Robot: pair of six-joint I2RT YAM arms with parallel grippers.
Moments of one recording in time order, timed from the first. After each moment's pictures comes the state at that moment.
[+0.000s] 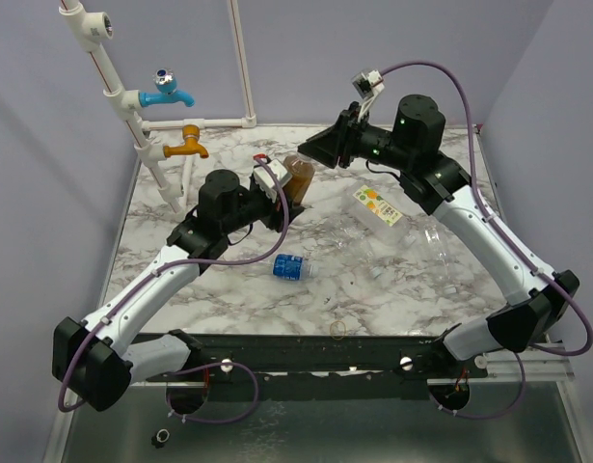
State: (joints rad) left arm -0.56 1.14 0.96 -0.03 0.35 0.11; right arm 0.59 1.47 1.60 -0.16 -0.51 0.38
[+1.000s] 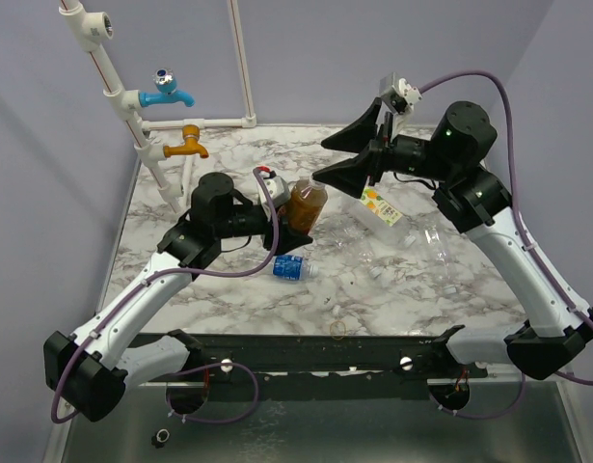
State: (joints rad) left arm -0.57 1.07 0.97 -0.13 0.79 0.08; right arm 0.58 1.30 1.60 -0.17 -0.81 0.17
